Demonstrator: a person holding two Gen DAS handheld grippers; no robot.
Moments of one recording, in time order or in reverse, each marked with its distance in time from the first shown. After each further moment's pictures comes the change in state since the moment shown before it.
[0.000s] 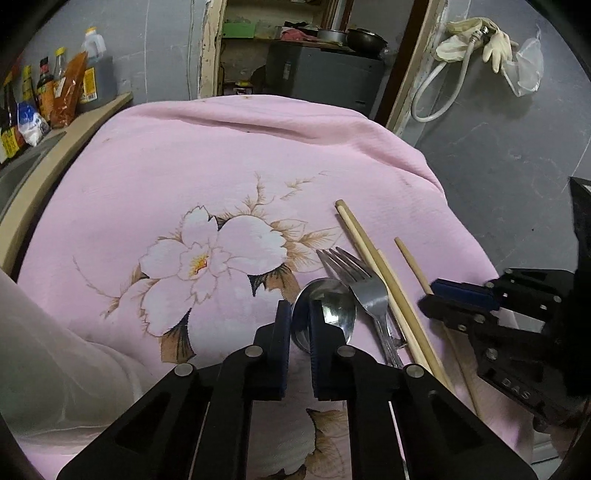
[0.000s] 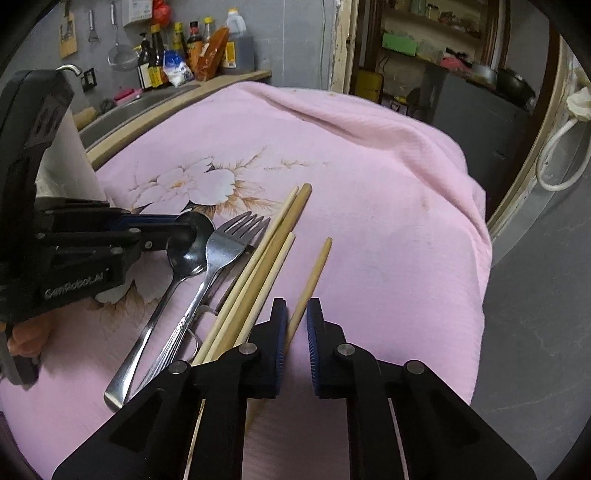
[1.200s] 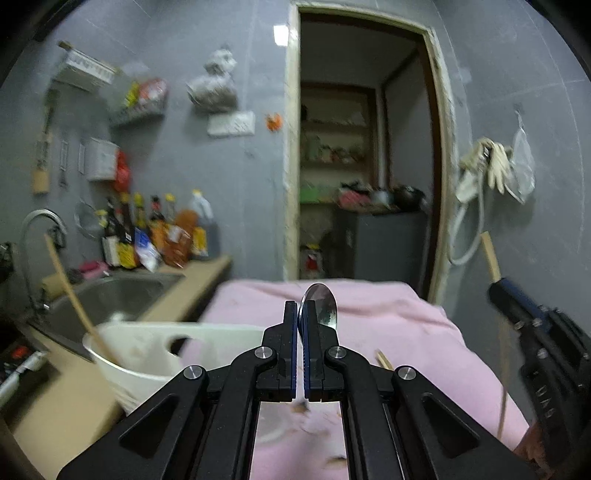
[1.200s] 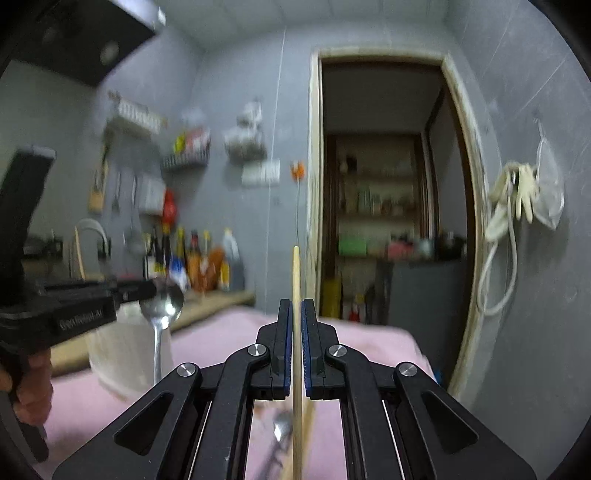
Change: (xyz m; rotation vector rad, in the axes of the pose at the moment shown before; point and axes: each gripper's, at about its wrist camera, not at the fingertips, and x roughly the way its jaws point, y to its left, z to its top) left arm -0.178 -0.030 -0.038 0.012 -0.701 0.333; right arm -0.138 0.078 -0.049 0.061 -0.976 -0.157
